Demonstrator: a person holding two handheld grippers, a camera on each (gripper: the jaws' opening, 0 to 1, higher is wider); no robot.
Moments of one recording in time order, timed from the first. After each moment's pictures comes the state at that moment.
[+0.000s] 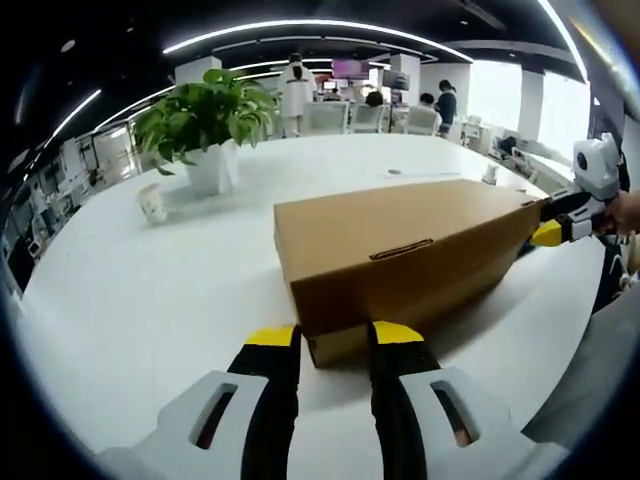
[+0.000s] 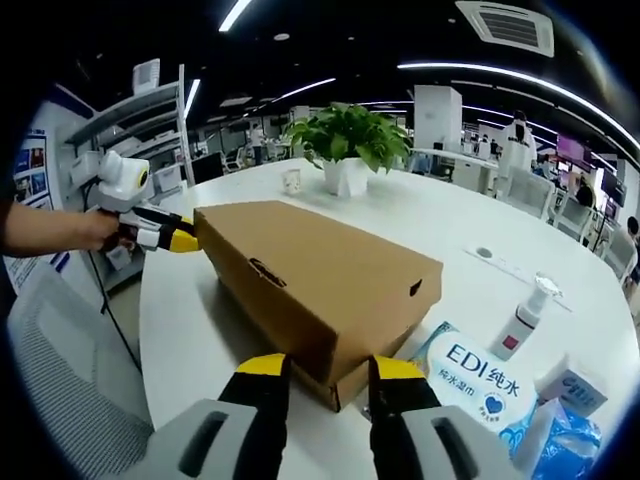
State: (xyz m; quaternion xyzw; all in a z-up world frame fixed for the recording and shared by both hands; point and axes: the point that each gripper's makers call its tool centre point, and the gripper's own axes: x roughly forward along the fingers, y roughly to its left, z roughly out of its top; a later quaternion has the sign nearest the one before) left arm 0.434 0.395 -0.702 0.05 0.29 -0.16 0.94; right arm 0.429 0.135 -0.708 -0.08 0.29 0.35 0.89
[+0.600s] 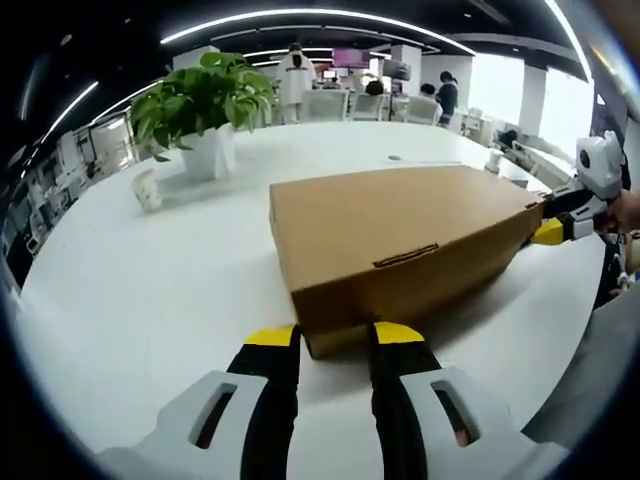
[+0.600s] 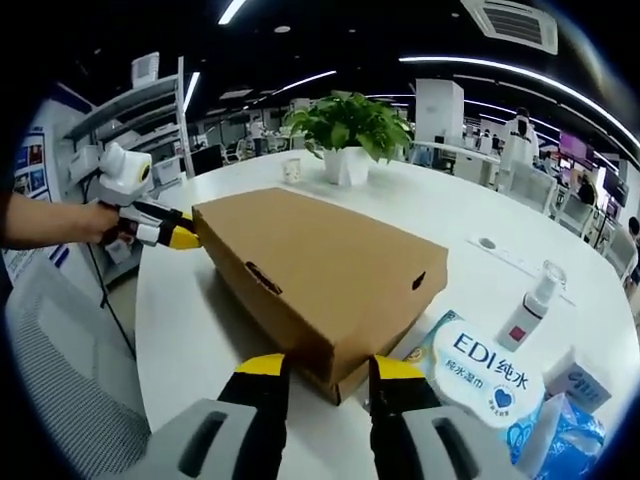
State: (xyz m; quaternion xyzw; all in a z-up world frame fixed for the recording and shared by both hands) left arm 0.434 0.394 -0.718 0.05 0.32 -0.16 0.93; right arm 0.429 0.135 -0.723 -0.09 0.31 0.35 0.88
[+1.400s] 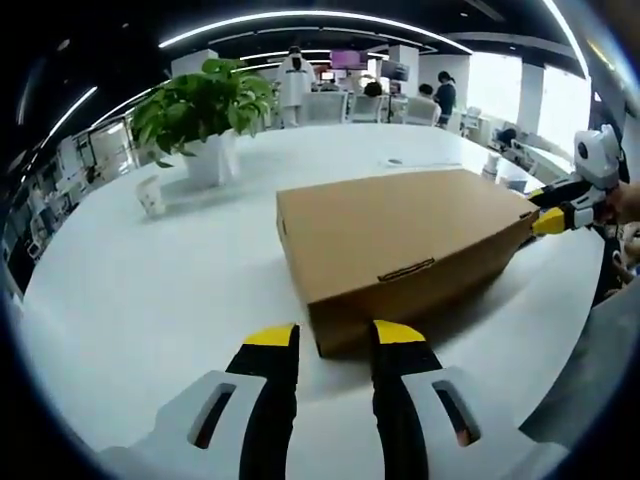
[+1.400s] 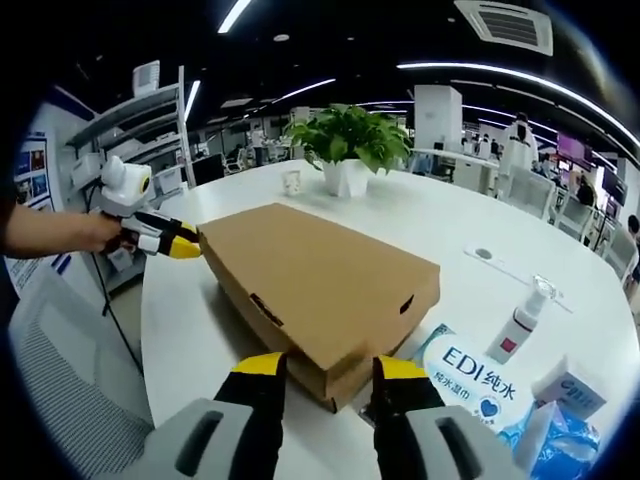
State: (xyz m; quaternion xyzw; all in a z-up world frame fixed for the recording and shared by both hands) left arm 0.432 0.401 -0.703 0.06 0.30 -0.16 0.94; right arm 0.432 0.132 -0.702 -0.08 0.29 0.36 0.89
